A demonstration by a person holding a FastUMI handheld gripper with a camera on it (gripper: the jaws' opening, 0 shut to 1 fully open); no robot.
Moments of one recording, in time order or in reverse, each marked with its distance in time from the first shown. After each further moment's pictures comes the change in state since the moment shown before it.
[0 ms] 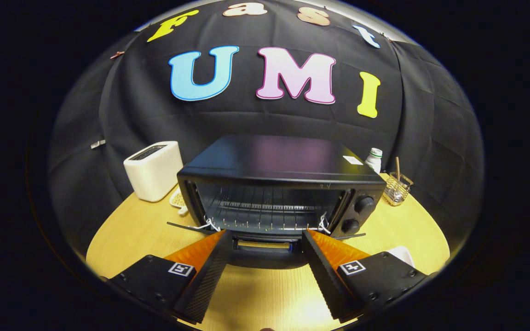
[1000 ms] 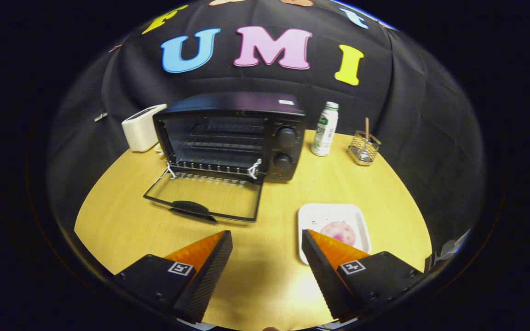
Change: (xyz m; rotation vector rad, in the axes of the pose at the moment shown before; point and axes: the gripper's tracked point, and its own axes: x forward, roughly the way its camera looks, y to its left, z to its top) arm -0.098 -0.161 -0.083 -0.012 0.221 -0.018
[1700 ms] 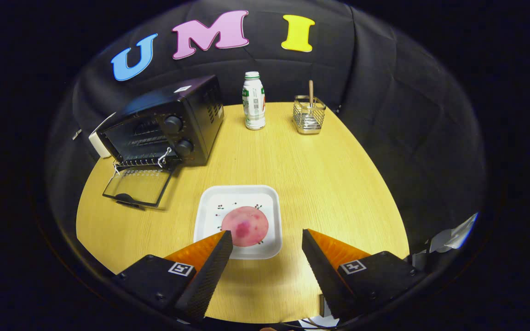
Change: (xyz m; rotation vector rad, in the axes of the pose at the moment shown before) arm 0.019 -0.177 -0.039 0.114 0.217 -0.022
